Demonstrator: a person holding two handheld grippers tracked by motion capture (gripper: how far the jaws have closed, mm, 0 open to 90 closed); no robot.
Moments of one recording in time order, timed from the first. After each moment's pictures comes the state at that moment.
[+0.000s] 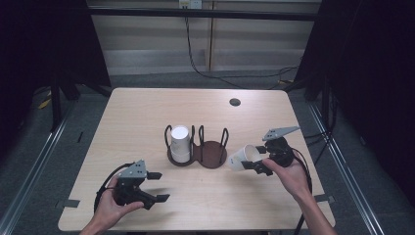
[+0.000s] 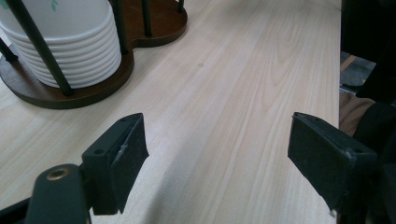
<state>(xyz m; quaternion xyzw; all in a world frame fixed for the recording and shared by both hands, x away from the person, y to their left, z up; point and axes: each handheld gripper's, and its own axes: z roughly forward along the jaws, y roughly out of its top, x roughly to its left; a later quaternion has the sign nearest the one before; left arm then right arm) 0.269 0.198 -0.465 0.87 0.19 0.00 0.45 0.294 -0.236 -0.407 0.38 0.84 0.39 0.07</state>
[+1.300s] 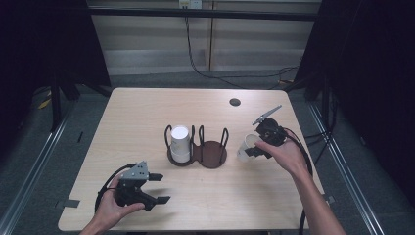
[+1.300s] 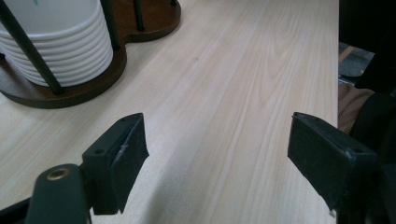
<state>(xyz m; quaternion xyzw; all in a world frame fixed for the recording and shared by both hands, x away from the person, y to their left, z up) 0.268 0.196 -0.467 0.88 0.18 0.00 0.44 0.352 -0.229 -0.399 0.40 0.88 0.23 0.07</state>
